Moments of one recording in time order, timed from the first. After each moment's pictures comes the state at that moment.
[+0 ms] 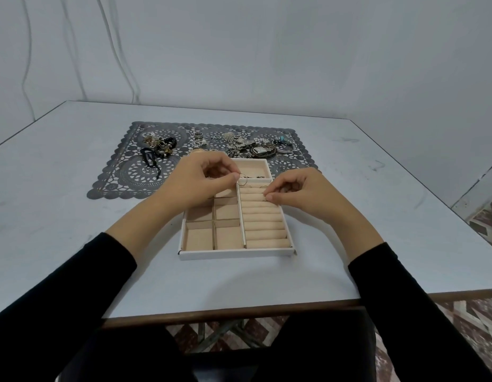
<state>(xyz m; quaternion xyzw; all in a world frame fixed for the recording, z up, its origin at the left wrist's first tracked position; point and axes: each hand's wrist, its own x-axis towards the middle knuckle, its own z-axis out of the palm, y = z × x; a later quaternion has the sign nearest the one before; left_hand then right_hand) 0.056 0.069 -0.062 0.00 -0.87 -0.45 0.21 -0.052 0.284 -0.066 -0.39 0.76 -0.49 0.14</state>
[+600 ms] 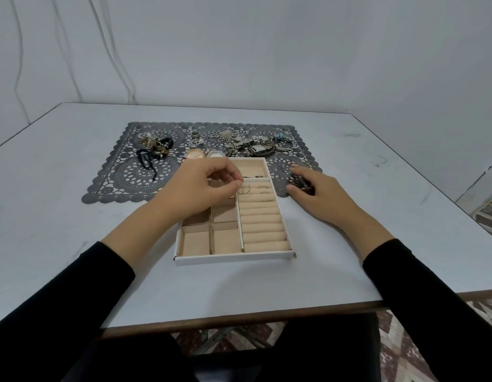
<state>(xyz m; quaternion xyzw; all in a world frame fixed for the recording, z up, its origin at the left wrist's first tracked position) 0.057 0.078 -0.061 -0.02 -0.90 -0.39 0.20 -0.086 0.304 -0.096 -0.33 0.89 -0.32 -0.02</state>
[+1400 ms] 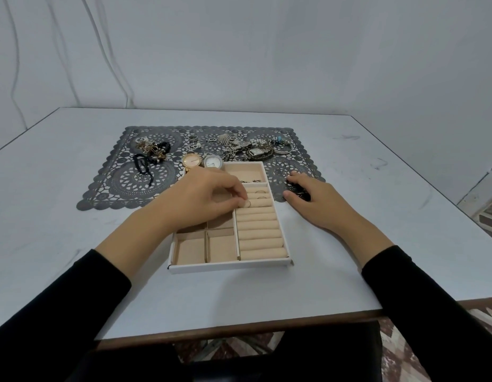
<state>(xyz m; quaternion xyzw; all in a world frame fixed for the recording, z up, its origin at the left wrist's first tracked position) 0.053 0.078 -0.058 -0.13 -0.94 -0.25 0.17 -0.086 0.303 -0.096 -0.34 0.90 -0.28 0.00</state>
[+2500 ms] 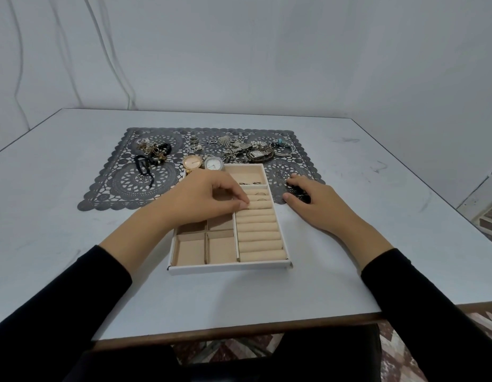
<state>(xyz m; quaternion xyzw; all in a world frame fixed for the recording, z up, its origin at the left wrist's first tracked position) 0.050 0.079 -0.057 -0.07 -0.92 -0.37 0.12 -0.084 0.303 -0.094 -0.34 0.90 -0.28 0.00</state>
